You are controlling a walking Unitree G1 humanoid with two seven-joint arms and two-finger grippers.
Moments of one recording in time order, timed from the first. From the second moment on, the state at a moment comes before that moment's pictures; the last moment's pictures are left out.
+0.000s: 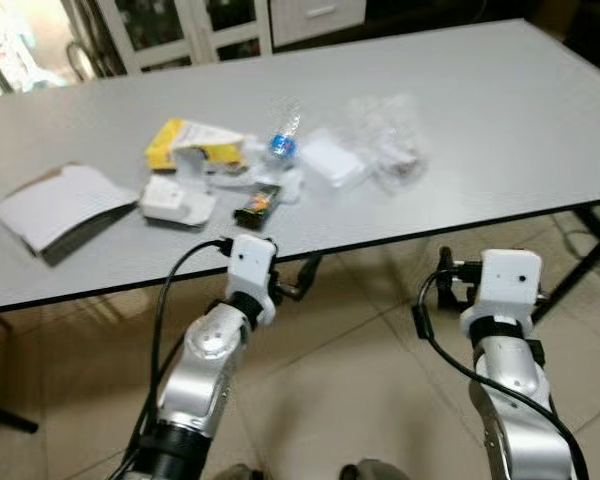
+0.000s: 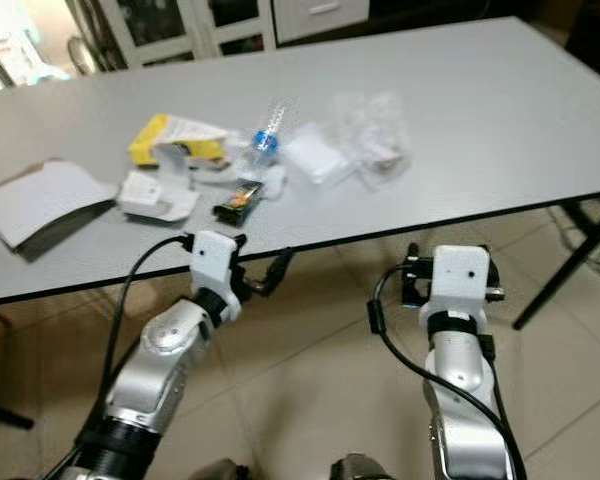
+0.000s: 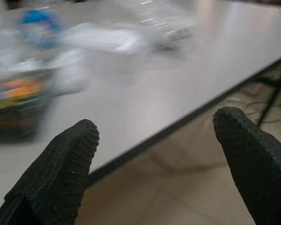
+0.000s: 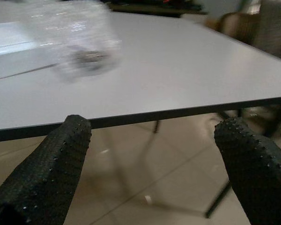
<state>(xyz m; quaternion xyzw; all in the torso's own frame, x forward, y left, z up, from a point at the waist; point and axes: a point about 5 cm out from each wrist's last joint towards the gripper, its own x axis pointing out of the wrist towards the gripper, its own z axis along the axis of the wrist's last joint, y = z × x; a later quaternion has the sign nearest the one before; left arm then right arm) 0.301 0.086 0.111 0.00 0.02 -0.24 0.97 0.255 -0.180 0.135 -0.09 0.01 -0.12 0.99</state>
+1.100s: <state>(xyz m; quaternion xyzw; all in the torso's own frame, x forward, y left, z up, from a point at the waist) 0.303 0.086 0.113 -0.01 0.02 -0.24 0.97 0.254 -0.179 0.135 -0.09 0.00 -0.10 0.99</state>
